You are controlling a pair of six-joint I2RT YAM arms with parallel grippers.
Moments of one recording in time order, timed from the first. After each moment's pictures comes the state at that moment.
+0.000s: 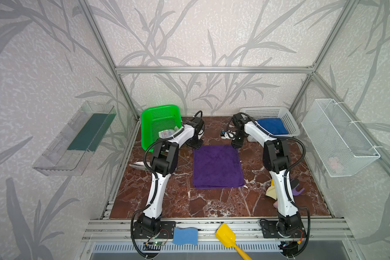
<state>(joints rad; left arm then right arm) -0.37 2.34 1.94 -0.98 -0.09 0.13 0.33 2.41 2.08 -1.06 -0.05 -0.91</state>
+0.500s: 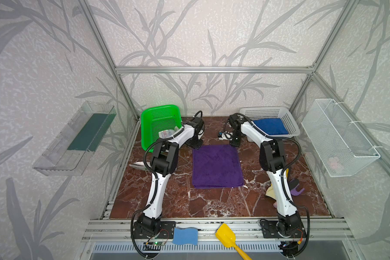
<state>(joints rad) -0.37 2.34 1.94 -0.98 -0.09 0.14 0.36 2.46 2.16 -1.11 -0.03 -0.92</state>
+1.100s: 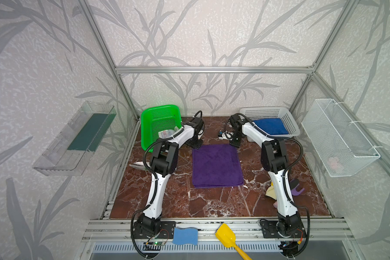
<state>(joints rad) -0.37 2.32 1.90 -0.93 -0.11 0.13 0.35 2.40 2.04 -0.97 -0.07 -0.90</state>
